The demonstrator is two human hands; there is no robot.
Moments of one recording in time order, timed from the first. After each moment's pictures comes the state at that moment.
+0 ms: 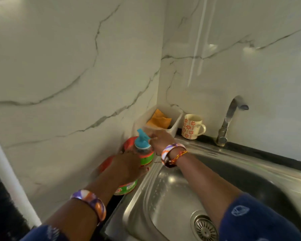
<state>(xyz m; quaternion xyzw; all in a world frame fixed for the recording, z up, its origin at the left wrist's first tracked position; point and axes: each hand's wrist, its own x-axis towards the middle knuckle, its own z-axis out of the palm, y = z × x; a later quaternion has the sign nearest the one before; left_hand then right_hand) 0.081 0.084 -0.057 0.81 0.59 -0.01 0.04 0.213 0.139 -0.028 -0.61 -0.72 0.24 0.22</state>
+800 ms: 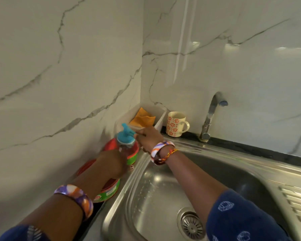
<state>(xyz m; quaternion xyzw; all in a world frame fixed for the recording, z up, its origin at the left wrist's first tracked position) 0.100 0.107 -0.047 0.80 0.60 -0.11 0.00 0.230 0.139 -0.023 -0.59 -0.69 0.28 0.30</state>
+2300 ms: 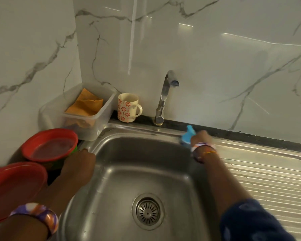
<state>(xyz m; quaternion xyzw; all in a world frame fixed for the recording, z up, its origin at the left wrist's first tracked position) 0.176 0.139 -0.108 0.82 0.55 -0.09 -0.12 0.484 0.095 -0.059 -0.90 -0.33 0.10 0.26</state>
